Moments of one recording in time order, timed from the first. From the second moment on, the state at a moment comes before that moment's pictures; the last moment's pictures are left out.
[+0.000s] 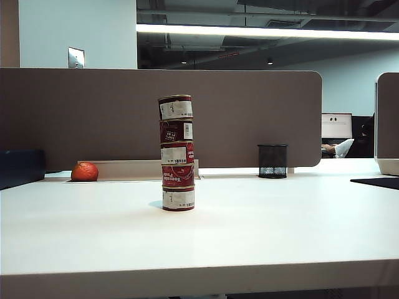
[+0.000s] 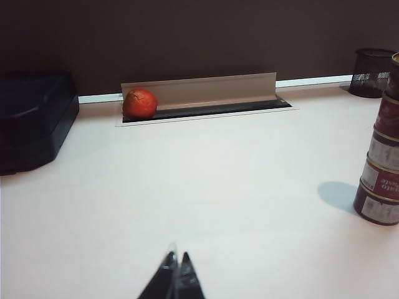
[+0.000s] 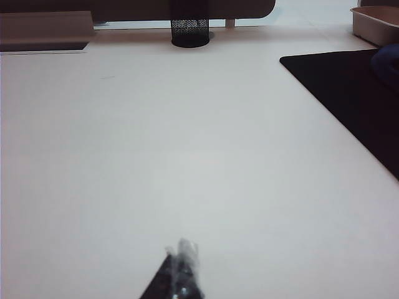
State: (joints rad) left arm -0.12 0.01 0.01 -0.03 0.00 0.05; right arm 0.09 0.00 0.04 -0.22 0.00 0.03
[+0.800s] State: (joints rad) left arm -0.12 0.01 0.01 -0.03 0.25 0.05; right arm 0.09 0.00 0.24 -0.23 0.00 0.03
